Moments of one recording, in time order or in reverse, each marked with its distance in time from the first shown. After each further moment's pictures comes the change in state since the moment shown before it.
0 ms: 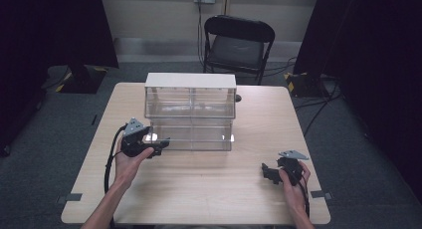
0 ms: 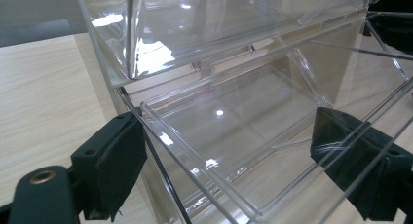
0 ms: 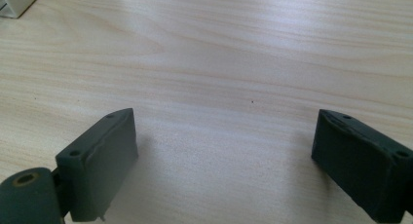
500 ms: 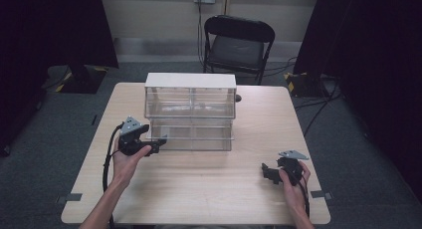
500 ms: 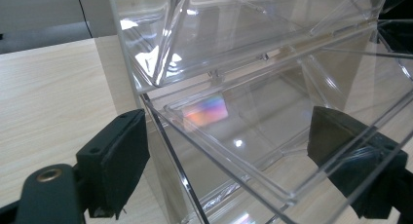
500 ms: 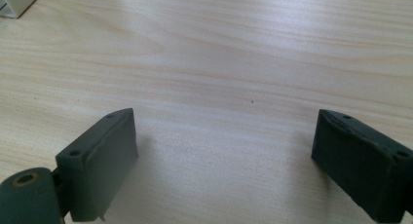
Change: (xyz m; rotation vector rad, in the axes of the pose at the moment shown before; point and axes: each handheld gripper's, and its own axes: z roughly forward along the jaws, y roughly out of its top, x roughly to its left) left arm 0.005 0.003 -0.004 -0.019 0.019 -0.006; right arm 0.000 0.000 0.000 0.000 0.000 0.000
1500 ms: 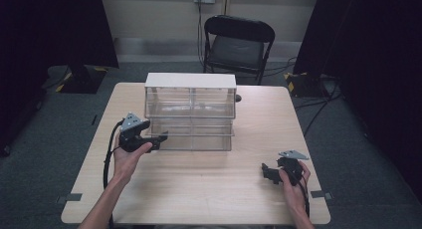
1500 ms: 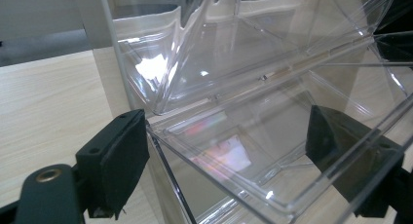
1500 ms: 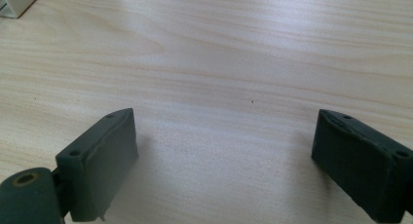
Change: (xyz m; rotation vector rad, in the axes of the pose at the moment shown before) left arm 0.000 0.009 0.002 -0.022 -0.003 -0.006; right arm 0.000 0.000 0.000 0.000 0.000 0.000
